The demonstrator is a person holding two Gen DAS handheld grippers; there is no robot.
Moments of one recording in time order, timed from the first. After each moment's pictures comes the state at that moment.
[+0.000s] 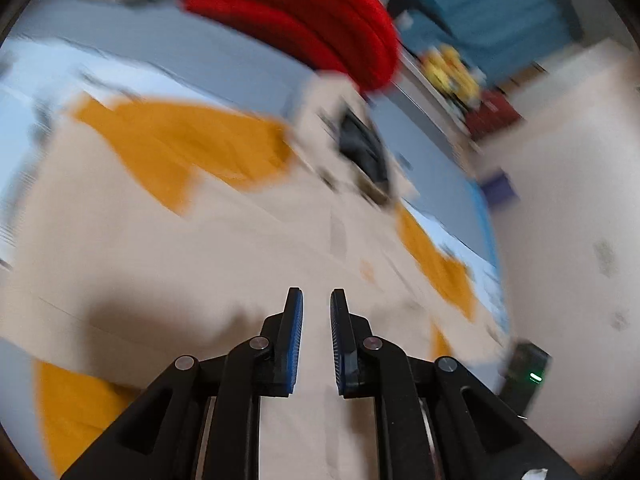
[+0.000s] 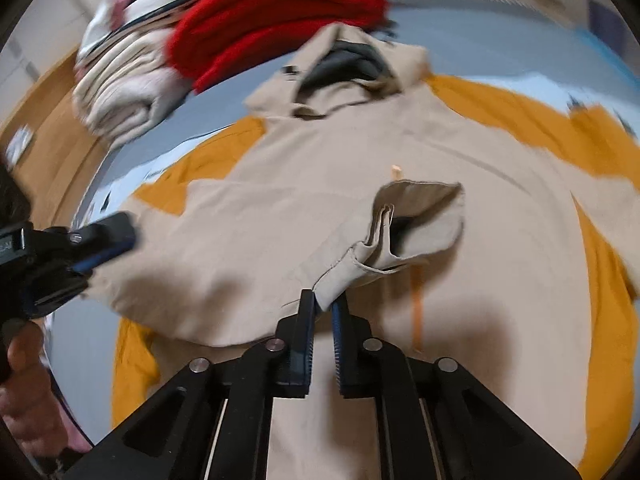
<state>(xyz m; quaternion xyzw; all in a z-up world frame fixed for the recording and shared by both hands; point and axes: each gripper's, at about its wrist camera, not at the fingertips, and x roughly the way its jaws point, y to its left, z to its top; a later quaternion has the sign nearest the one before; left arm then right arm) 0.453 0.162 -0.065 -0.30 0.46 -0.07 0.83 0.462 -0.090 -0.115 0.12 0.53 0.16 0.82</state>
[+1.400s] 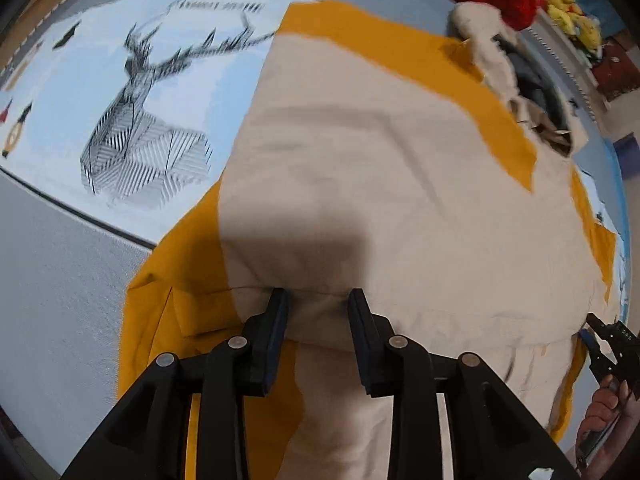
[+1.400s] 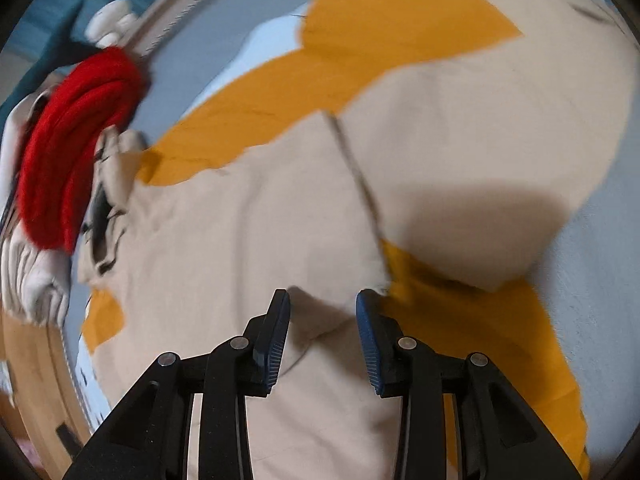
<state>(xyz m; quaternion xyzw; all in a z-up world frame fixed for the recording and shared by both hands) 0.453 0.179 -0.158 -0.19 0.61 0.07 0.76 0.506 -0.300 -0.173 0.33 0.57 -0.08 0.75</state>
